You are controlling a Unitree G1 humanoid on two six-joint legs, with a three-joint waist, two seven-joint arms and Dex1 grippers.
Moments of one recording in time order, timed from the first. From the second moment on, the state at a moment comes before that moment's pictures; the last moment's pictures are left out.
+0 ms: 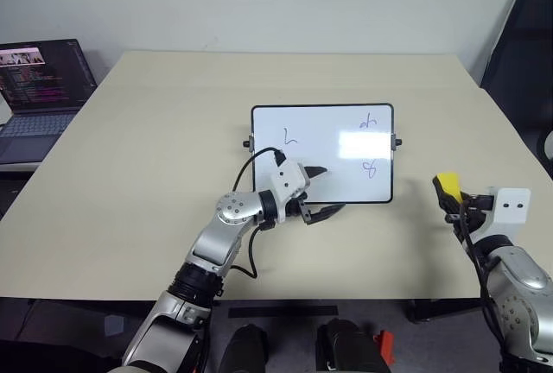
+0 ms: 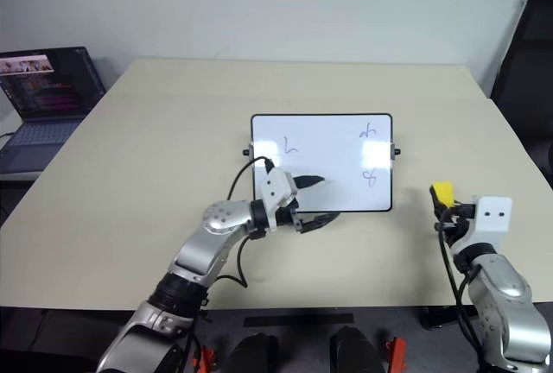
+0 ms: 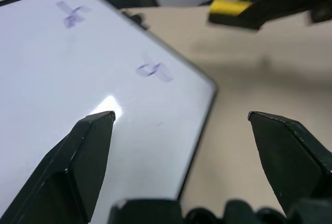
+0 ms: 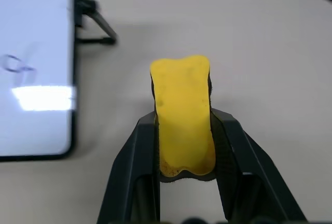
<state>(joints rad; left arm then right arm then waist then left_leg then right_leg) -0.48 0.26 -0.27 0.15 -0.10 0.07 -0.76 0.07 -0.36 -0.32 -0.48 0.37 0.53 0.19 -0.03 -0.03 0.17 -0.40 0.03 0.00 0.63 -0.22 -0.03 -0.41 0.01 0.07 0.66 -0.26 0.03</state>
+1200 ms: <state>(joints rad) -0.48 0.25 -0.27 0.19 -0.02 -0.01 -0.66 -0.01 -0.42 0.02 -0.46 0.10 0.62 0.28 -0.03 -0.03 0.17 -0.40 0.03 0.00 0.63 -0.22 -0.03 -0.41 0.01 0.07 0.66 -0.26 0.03</state>
